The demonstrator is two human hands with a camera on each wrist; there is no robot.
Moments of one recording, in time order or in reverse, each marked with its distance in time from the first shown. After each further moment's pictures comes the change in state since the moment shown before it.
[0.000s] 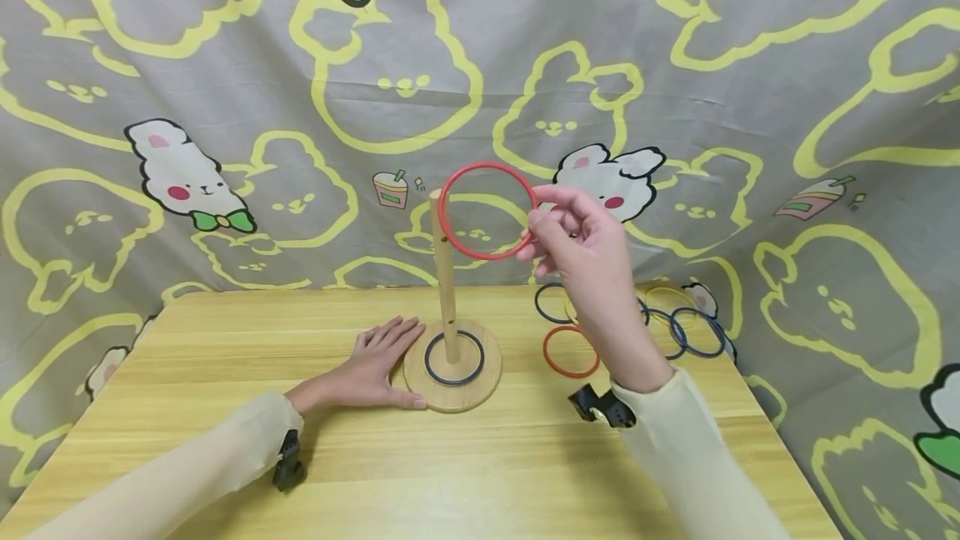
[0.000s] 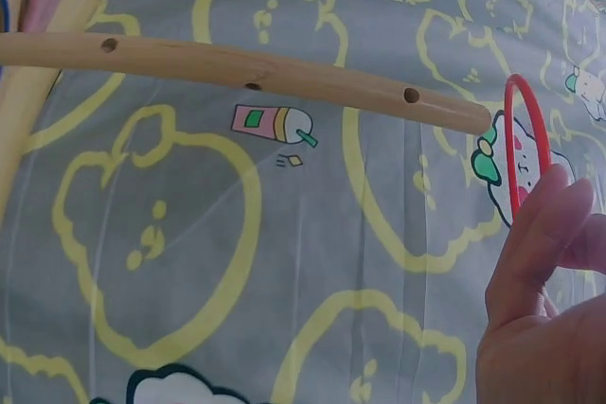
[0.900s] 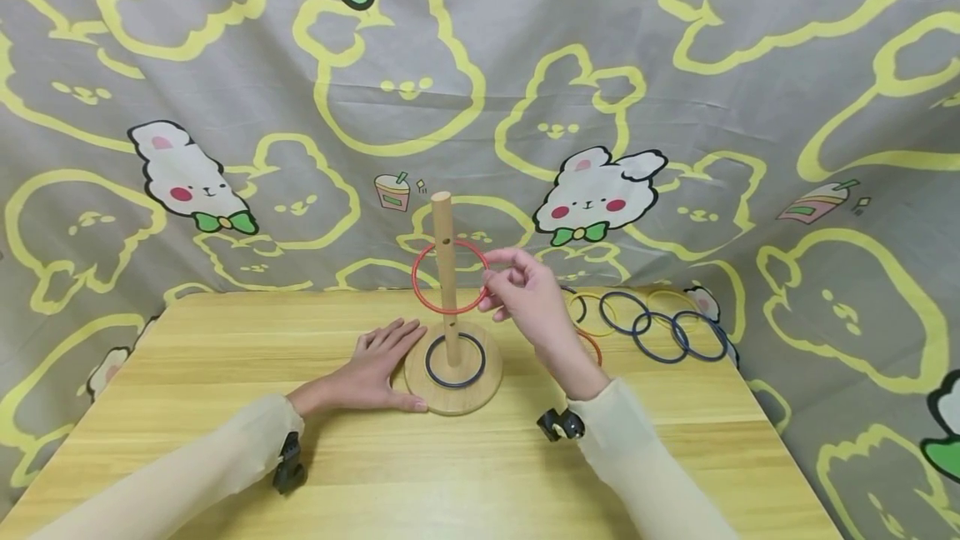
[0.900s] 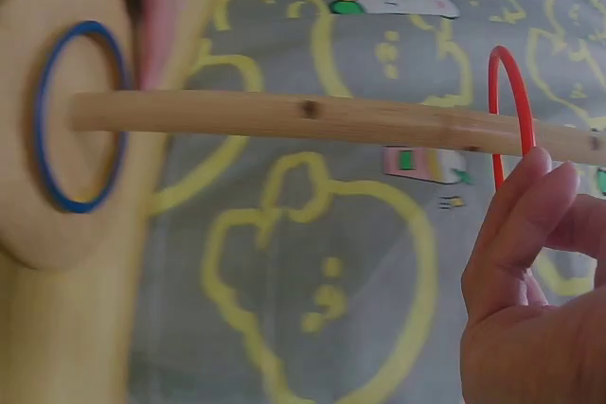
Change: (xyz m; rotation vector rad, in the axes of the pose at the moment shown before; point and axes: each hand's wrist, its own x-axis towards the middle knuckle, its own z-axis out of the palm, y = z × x) left_hand 0.001 -0.002 0.003 0.014 0.011 0.008; right_hand 0.004 0.087 0.025 -0.095 -0.133 0.268
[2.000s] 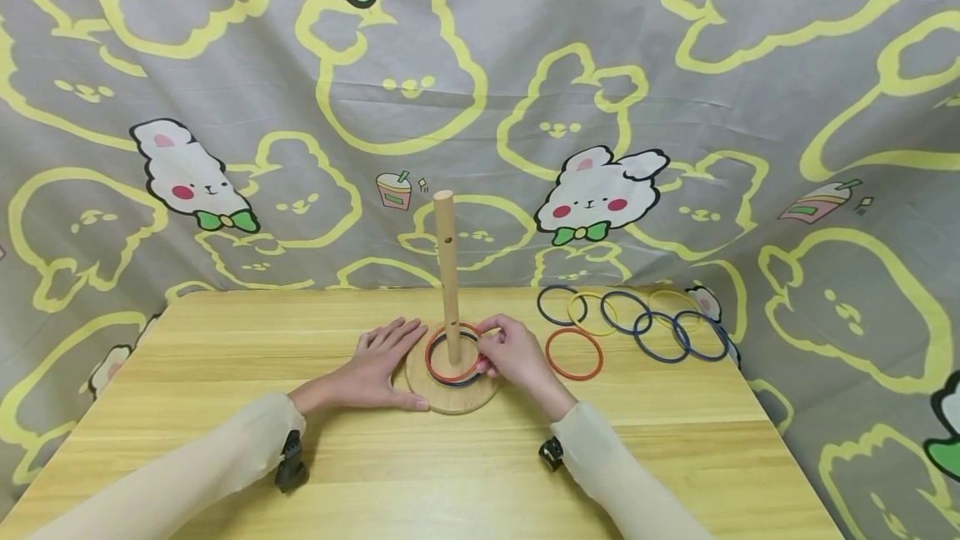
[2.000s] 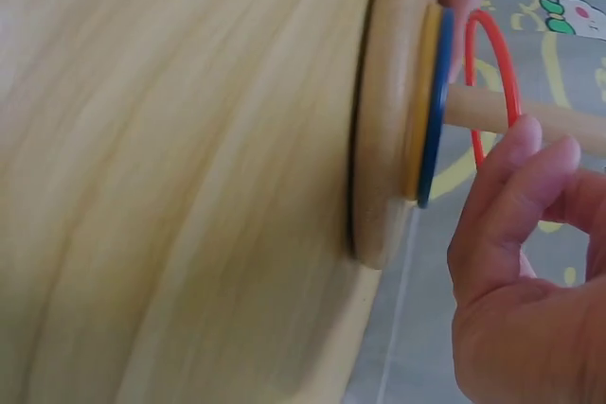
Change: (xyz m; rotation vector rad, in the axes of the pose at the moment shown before) left_hand 0.001 0.000 0.000 0.006 -0.003 -0.006; right_hand 0.004 0.117 0.013 -0.233 -0.086 0.183
